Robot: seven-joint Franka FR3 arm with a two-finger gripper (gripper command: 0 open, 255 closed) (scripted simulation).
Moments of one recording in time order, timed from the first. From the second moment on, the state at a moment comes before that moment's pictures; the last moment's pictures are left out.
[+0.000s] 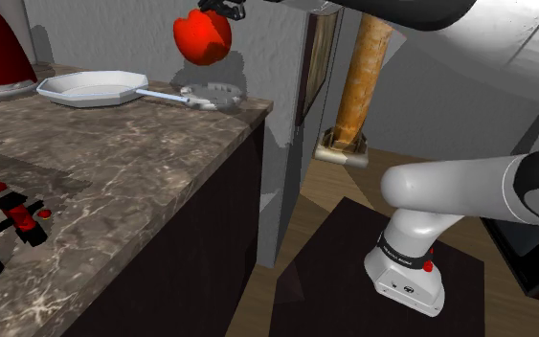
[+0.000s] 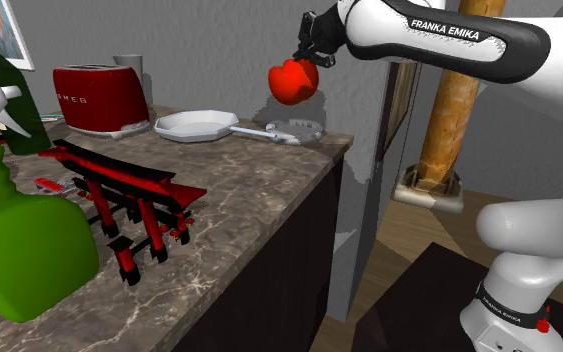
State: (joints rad) arm -0.85 -0.91 0.85 -2.05 0.76 2.48 1.25
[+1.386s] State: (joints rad) arm -0.80 -0.84 0.90 -2.25 0.86 2.70 1.10
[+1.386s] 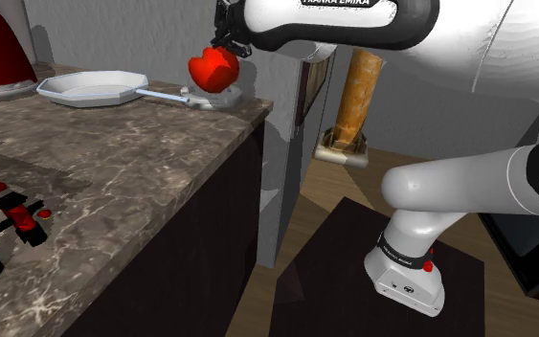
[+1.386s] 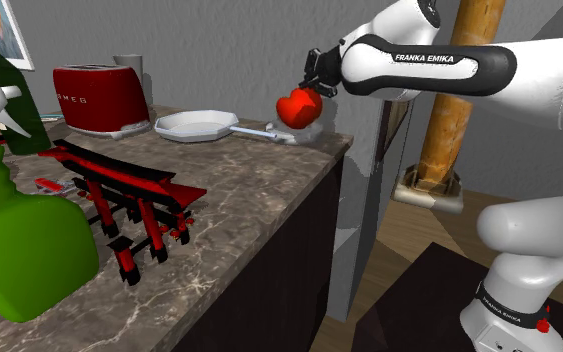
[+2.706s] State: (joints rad) arm -0.72 -0.85 0.87 -2.33 0.84 2.85 1.11
